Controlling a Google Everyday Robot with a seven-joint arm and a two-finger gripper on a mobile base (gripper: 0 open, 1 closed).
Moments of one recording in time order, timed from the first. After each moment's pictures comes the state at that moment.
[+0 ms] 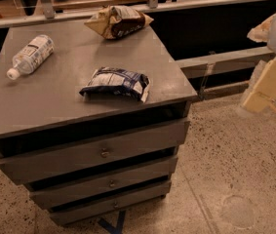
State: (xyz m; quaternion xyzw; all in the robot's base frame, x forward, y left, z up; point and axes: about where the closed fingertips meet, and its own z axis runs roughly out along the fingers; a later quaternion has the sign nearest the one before) arm 0.450 -0.214 0.988 -0.56 0.80 -0.02 0.22
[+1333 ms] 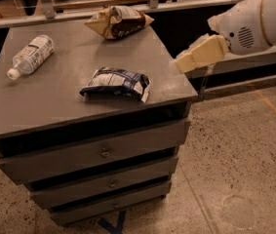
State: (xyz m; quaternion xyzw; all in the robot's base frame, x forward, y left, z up) arm 0.541 -0.129 0.999 -0.42 0.77 0.16 0.44
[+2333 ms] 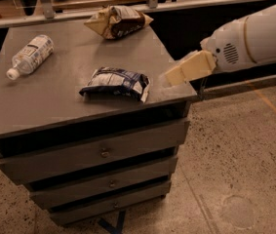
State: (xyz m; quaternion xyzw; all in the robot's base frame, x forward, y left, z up) arm 0.533 -0.111 0.962 -0.38 0.81 0.20 0.40
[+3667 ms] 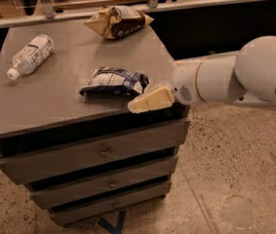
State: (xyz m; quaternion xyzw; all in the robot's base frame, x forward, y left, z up) arm 0.538 -0.047 0.894 -0.39 0.78 0.19 0.46
